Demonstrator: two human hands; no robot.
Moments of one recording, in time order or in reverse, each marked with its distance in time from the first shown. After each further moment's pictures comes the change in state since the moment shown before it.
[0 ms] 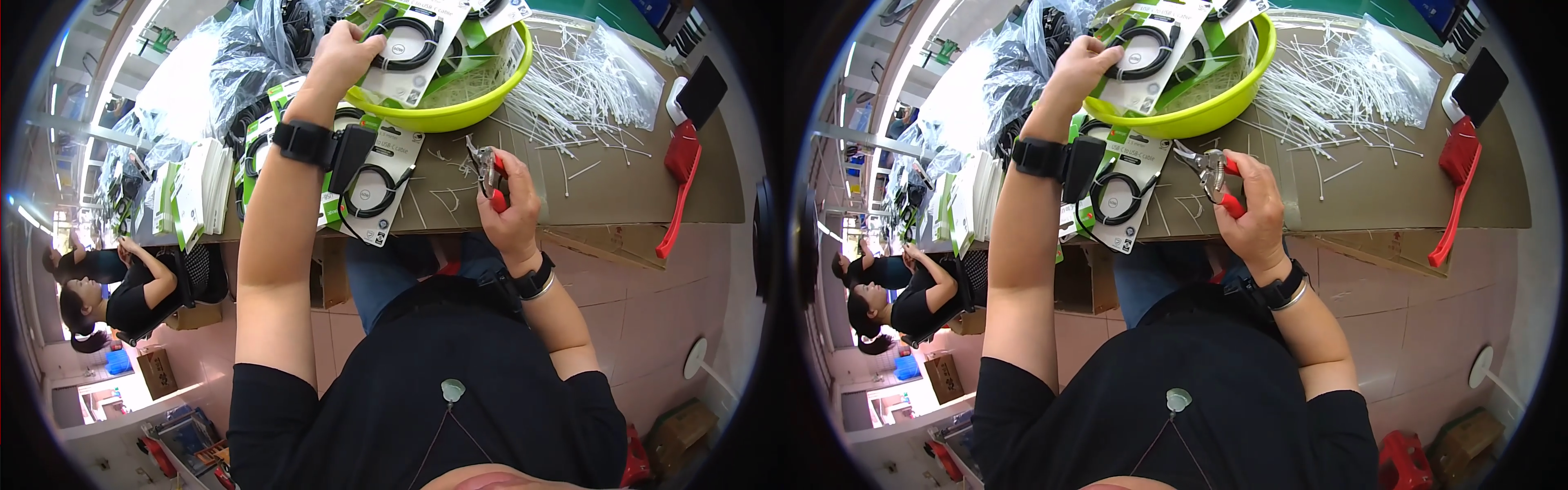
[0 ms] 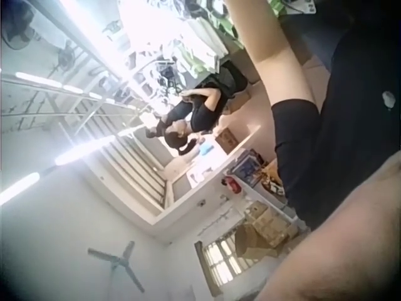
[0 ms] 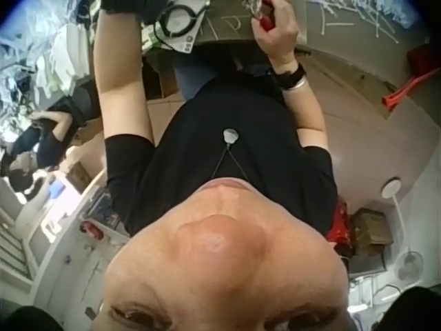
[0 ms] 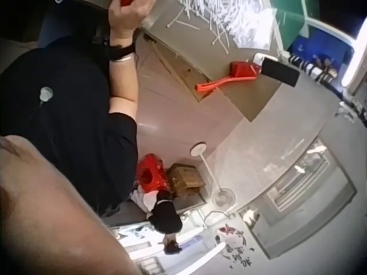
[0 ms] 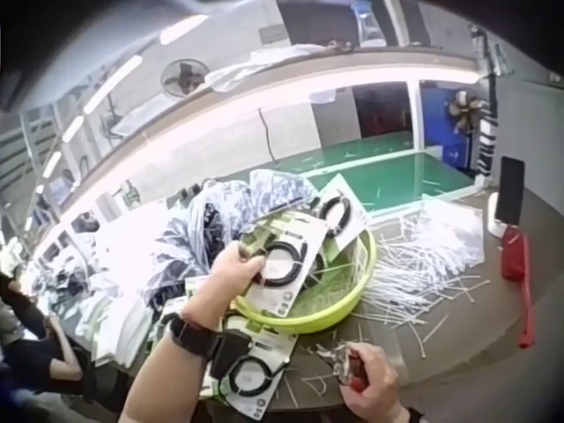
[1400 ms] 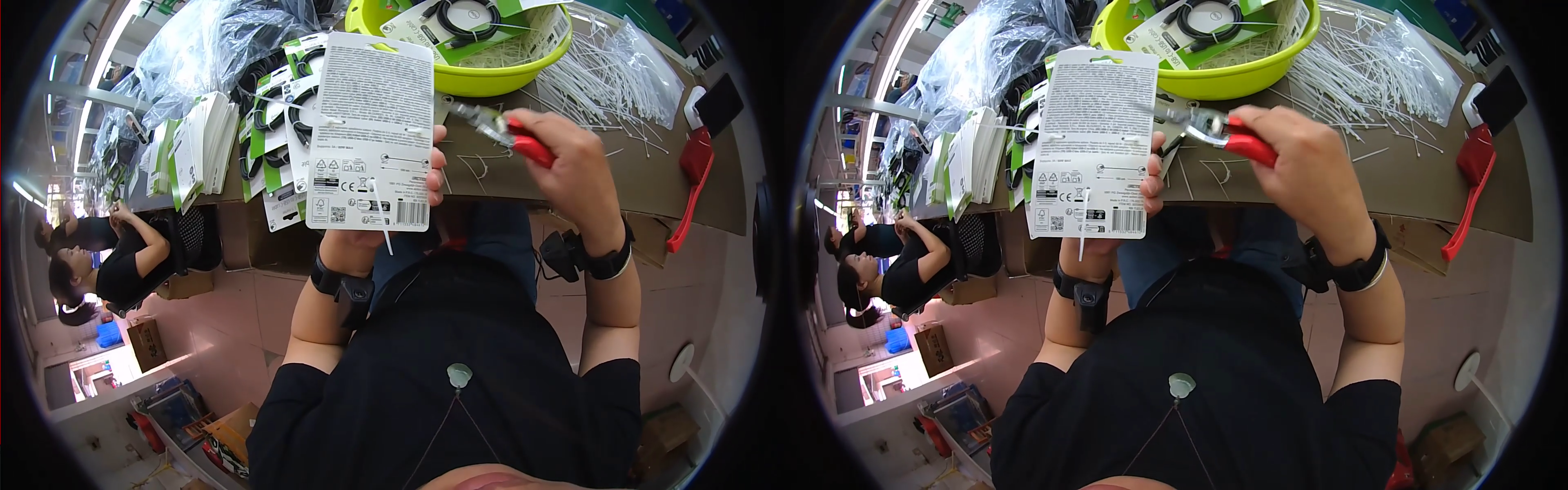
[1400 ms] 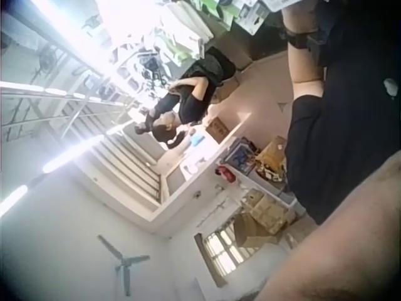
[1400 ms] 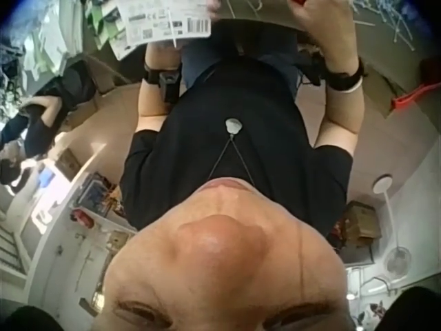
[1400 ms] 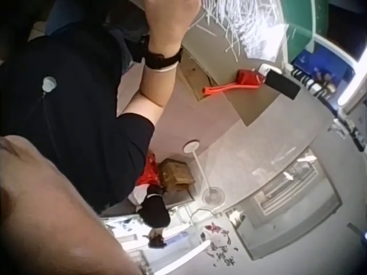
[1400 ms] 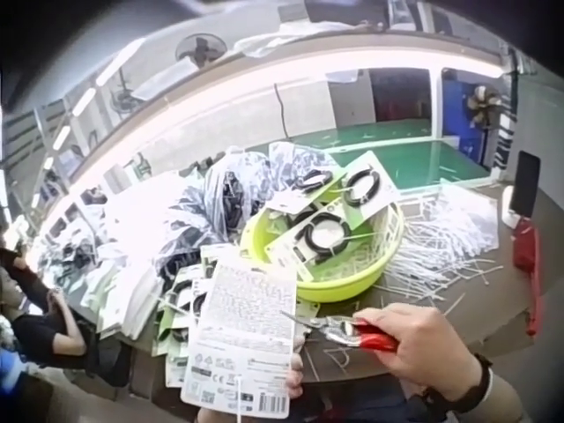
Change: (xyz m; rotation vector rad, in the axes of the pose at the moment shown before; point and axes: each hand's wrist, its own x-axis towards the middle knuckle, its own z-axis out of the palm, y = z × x) left_hand -0.218 -0.007 0.012 -2.314 -0.663 -0.264; right_hand 0.067 -0.058 -0.040 -0.245 -0.545 -0.035
